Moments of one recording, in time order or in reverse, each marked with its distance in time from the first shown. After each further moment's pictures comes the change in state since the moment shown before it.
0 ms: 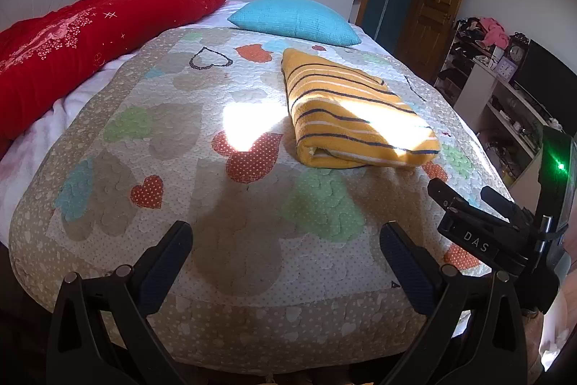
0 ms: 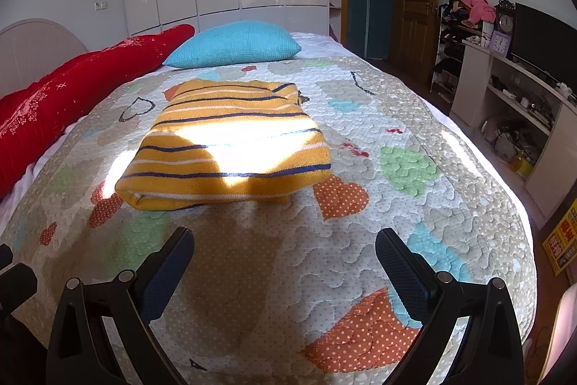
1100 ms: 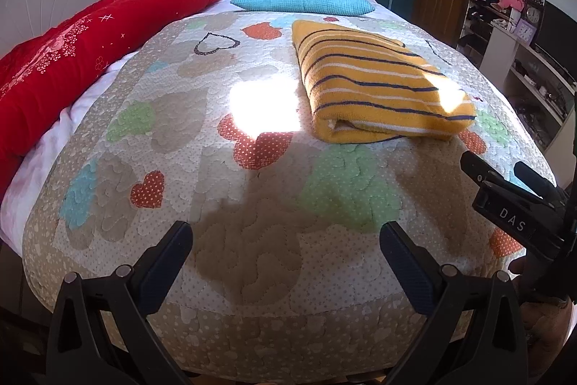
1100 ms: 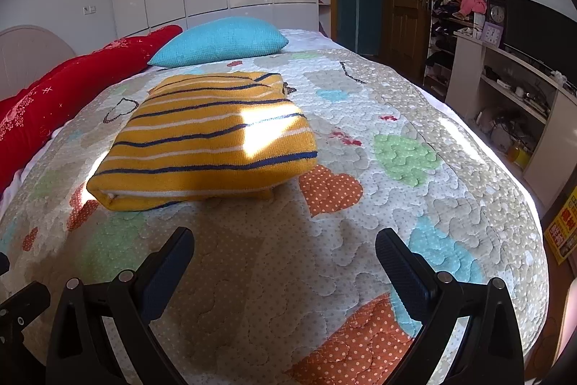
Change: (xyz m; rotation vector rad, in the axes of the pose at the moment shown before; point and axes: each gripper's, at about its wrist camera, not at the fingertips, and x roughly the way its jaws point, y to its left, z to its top) left arm 0.040 -0.012 -0.005 0.089 0.083 0.127; right arm 0.029 -0.013 -0.009 0.042 0.004 -0.018
